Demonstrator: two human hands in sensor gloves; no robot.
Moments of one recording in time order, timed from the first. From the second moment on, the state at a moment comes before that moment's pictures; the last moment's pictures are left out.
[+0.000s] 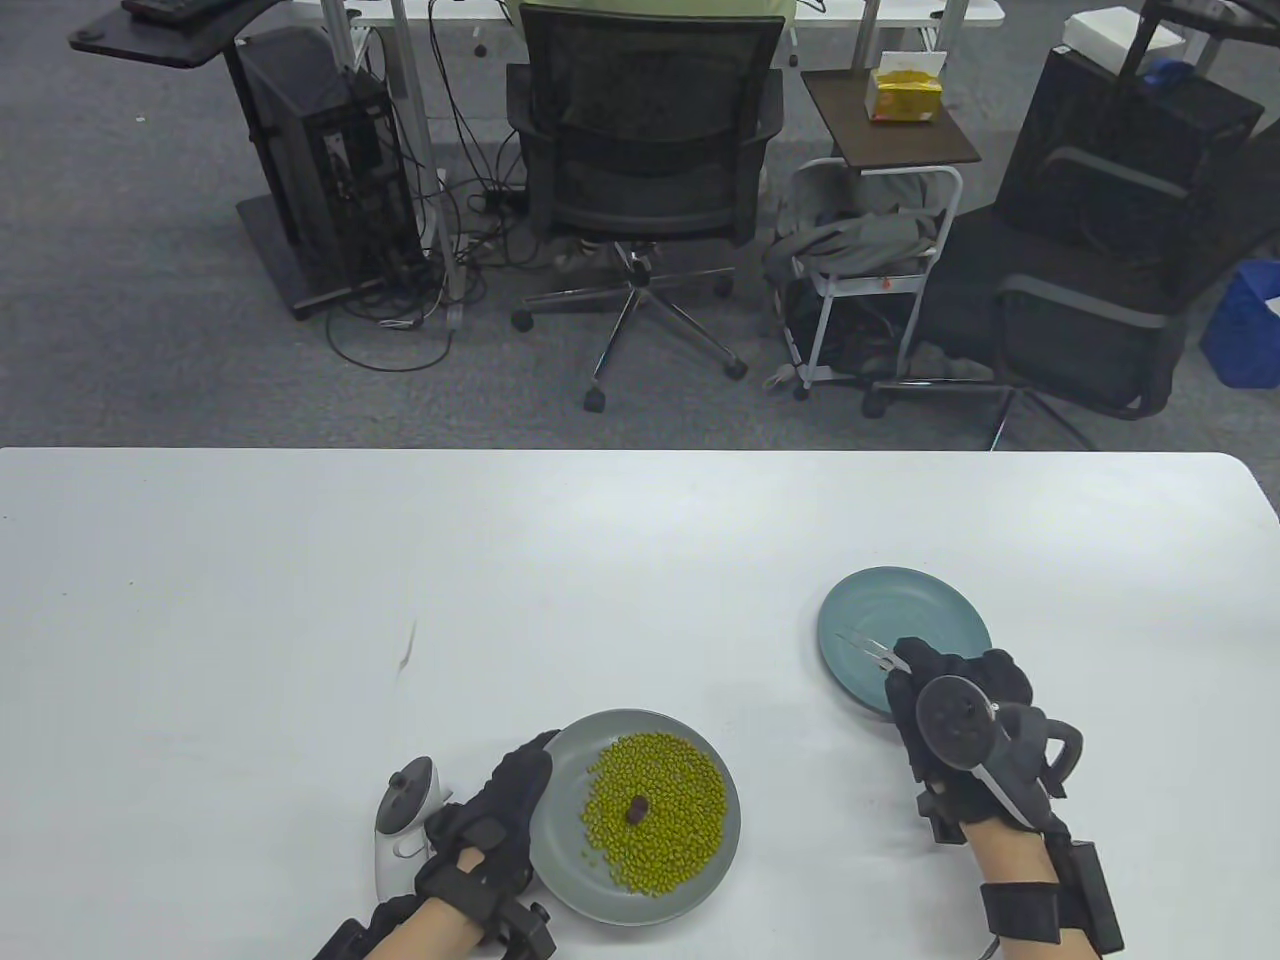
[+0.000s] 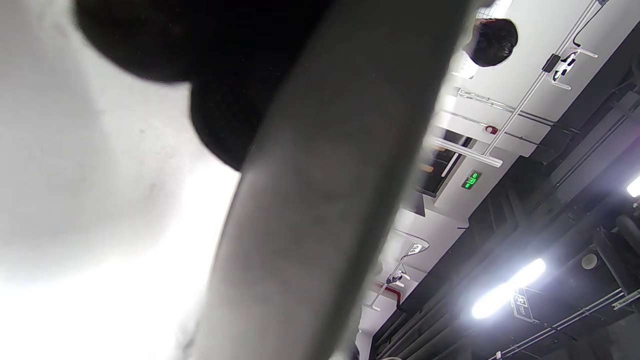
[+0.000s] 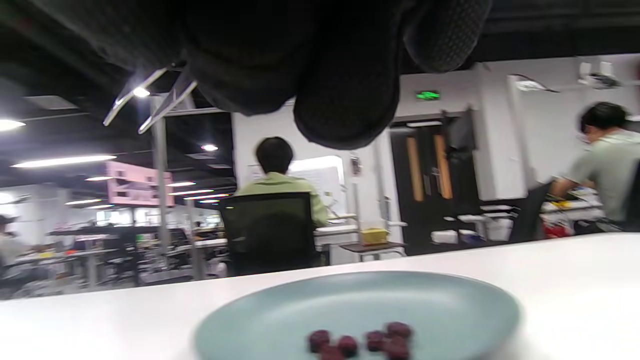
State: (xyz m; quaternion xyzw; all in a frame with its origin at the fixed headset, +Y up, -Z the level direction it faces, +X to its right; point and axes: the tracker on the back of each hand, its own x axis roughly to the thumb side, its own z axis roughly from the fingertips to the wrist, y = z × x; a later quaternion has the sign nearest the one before) left_hand -0.177 -0.818 -0.290 -0.22 -0.06 0.78 0.58; right_hand 0.240 -0.713 -0.341 0.00 -0.20 0.98 0.07
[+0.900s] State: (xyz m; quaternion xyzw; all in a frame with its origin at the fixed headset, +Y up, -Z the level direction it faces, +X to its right) left_hand -0.178 -0.818 -0.290 -0.22 -0.07 0.79 0.57; right_hand 0.116 -0.709 -0.268 0.35 -0.27 0.90 -0.03
